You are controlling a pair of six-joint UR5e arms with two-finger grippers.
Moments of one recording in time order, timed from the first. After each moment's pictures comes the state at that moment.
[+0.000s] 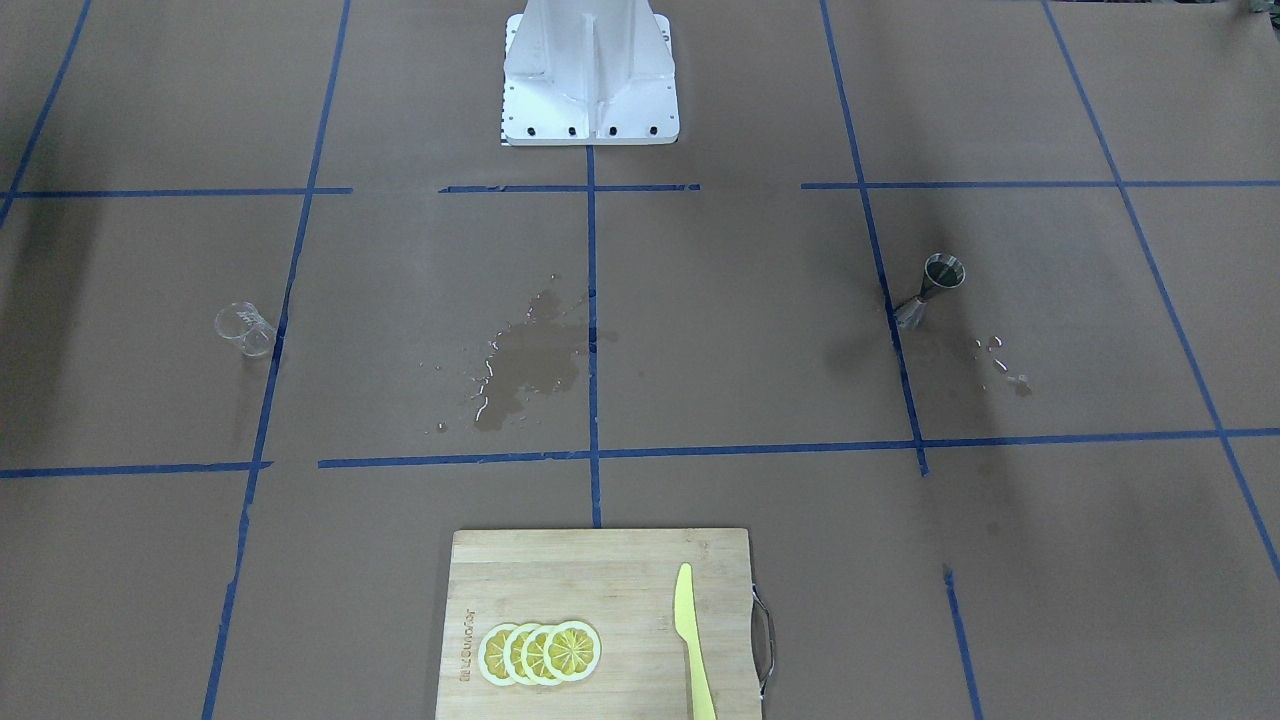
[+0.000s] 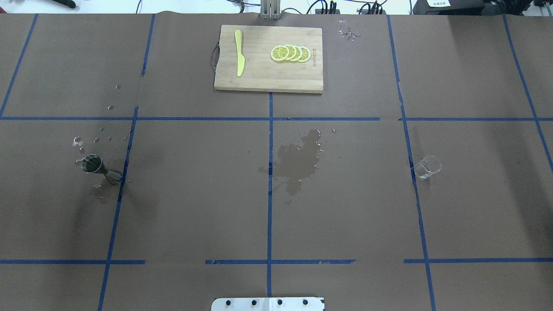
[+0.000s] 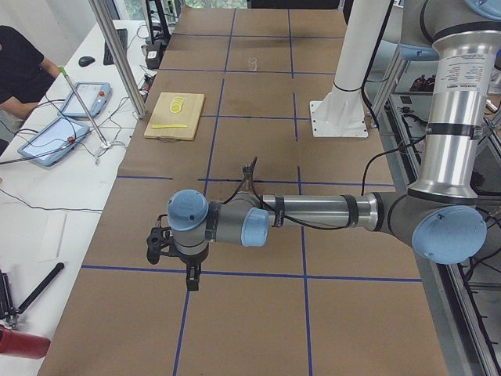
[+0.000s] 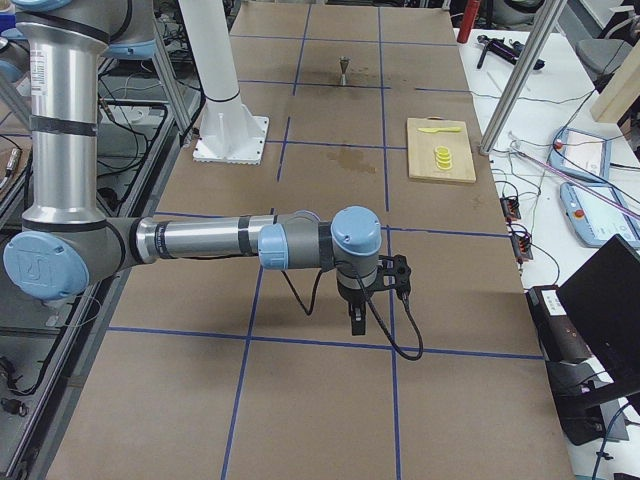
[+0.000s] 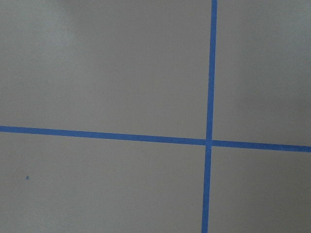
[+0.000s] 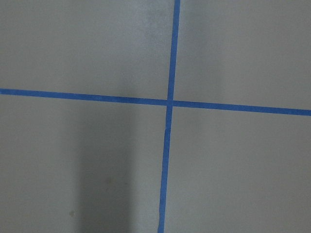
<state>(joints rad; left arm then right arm) -1.62 -1.64 -1.50 -1.69 -2.34 -0.12 1.59 -1.65 1.75 -1.57 2.34 0.00</state>
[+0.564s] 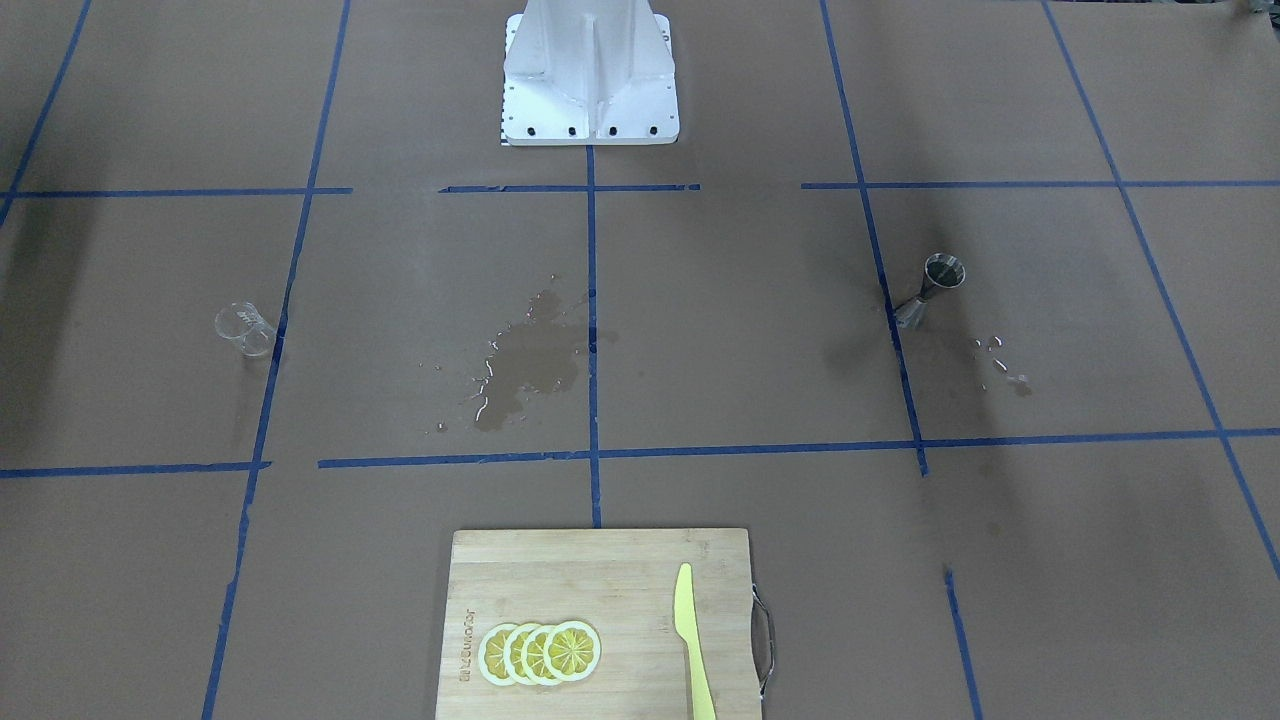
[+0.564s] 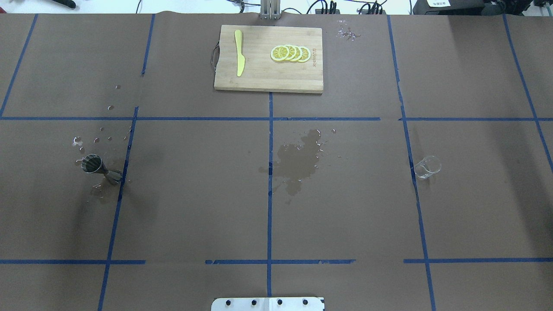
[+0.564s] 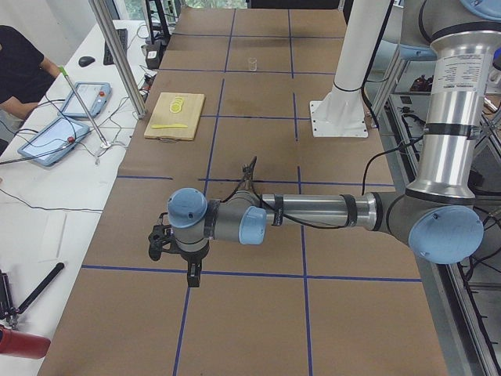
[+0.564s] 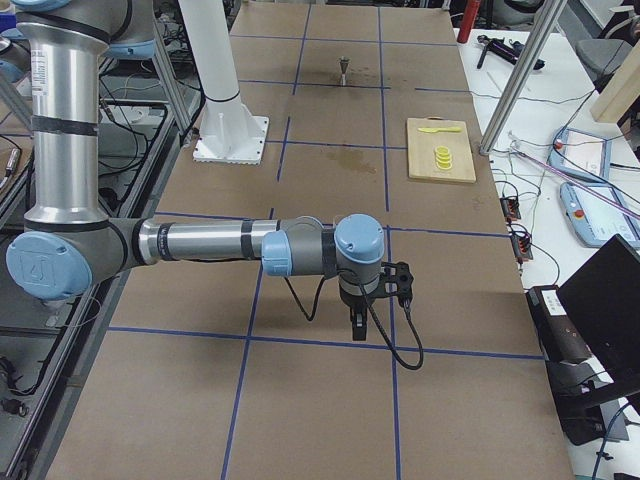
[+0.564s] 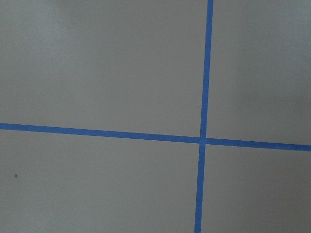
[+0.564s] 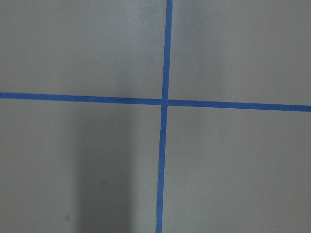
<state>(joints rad) -1.60 -1.64 -1.50 -1.69 -2.34 -0.13 1.59 -1.64 1.70 -1.52 2.34 0.04</state>
